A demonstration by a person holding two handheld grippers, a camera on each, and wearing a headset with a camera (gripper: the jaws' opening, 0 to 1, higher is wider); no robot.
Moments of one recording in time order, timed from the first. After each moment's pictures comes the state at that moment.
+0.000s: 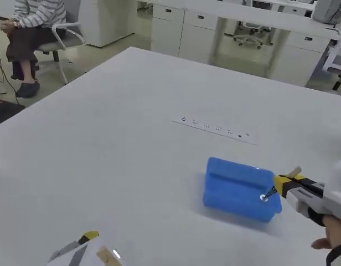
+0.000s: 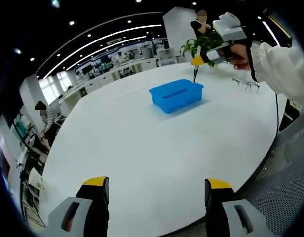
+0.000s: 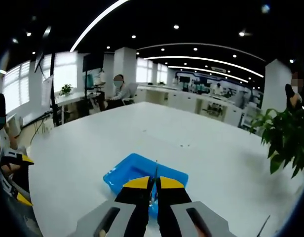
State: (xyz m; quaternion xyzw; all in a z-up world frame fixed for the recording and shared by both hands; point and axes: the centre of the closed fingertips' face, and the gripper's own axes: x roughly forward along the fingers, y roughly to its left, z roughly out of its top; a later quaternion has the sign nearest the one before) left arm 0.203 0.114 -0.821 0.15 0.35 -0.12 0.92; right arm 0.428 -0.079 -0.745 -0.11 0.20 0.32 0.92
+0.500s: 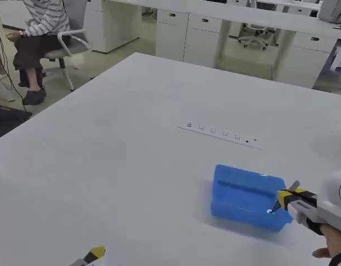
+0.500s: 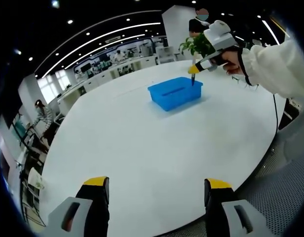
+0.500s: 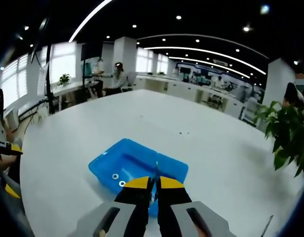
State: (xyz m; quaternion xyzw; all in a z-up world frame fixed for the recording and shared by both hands) left arm 0.202 0.113 -0.825 0.15 0.36 -0.12 0.91; right arm 0.450 -0.084 -0.789 -0.14 0.25 0.31 0.91
